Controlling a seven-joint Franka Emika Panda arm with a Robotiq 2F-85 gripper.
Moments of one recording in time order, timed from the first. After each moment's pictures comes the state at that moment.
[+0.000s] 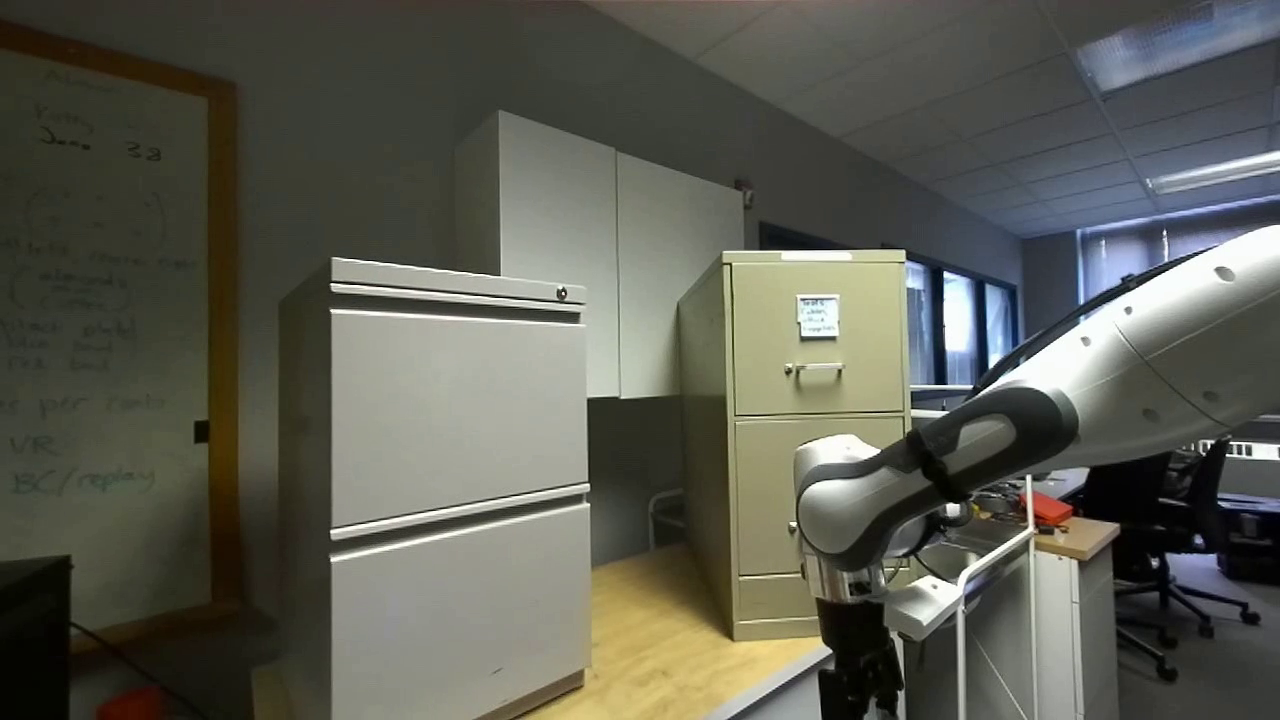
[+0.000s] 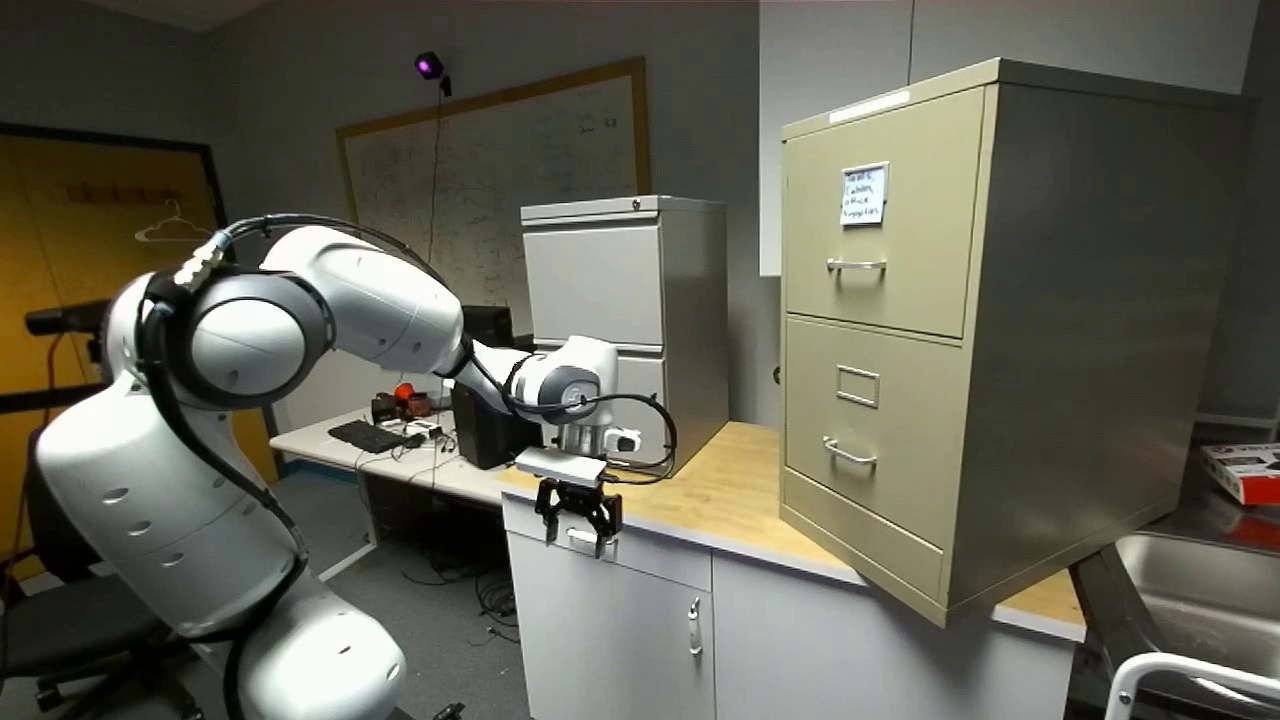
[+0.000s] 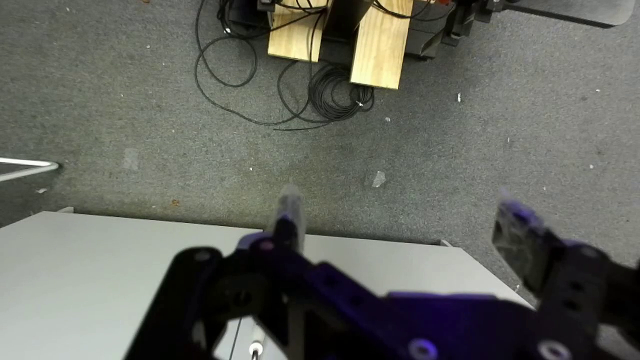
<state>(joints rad) 0.00 -0.30 -0.07 -2.45 0.00 1.96 -0.23</state>
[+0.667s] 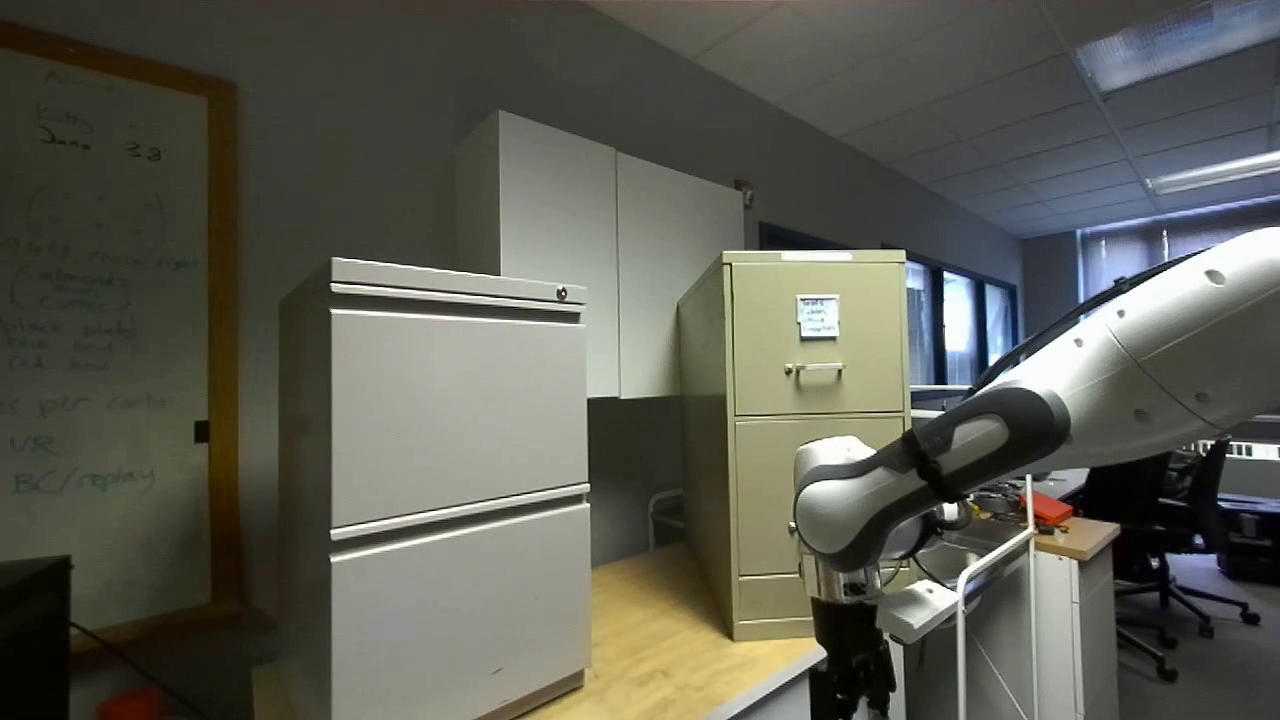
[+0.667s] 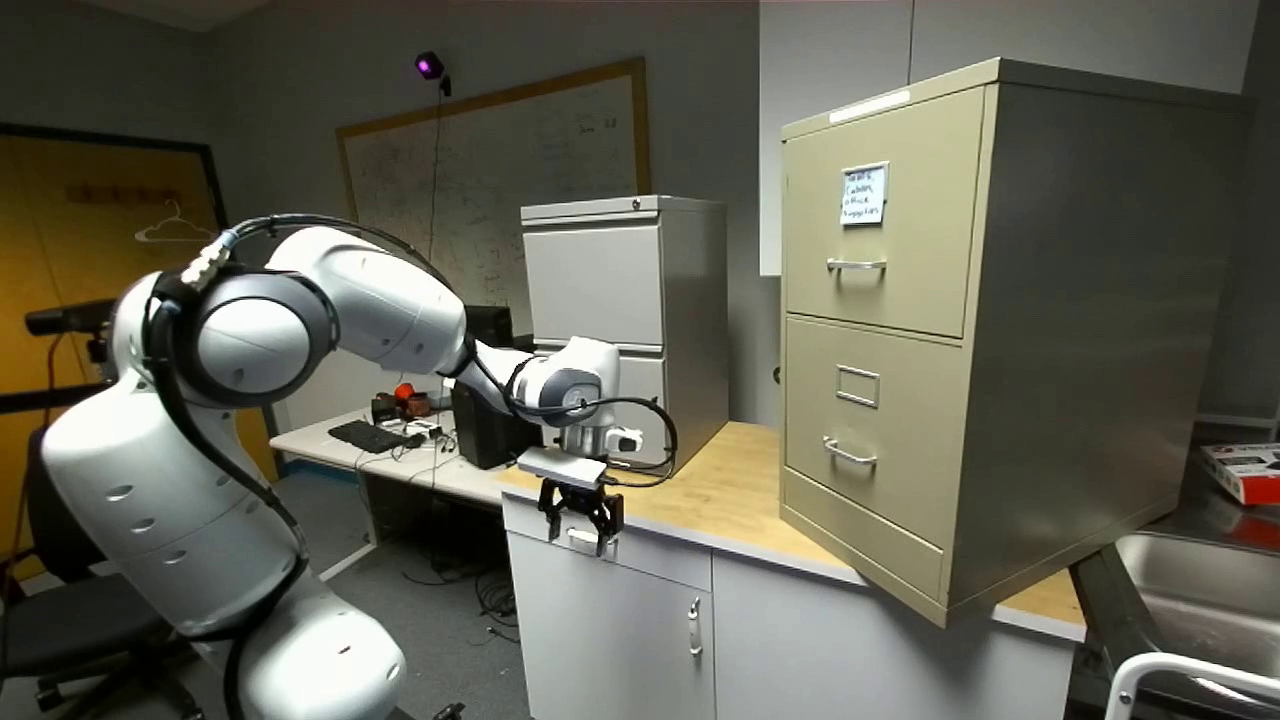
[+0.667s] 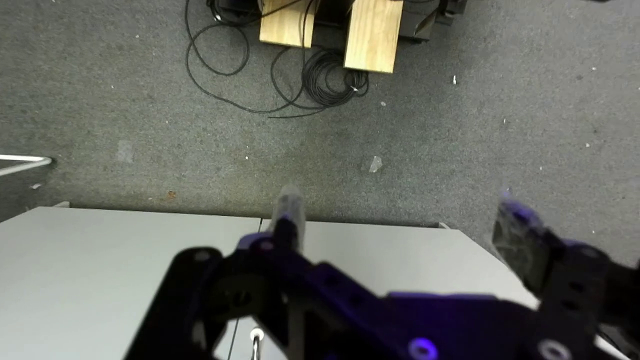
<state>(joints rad) 0.00 -0.28 -0.07 -2.45 0.03 2.00 -0.21</state>
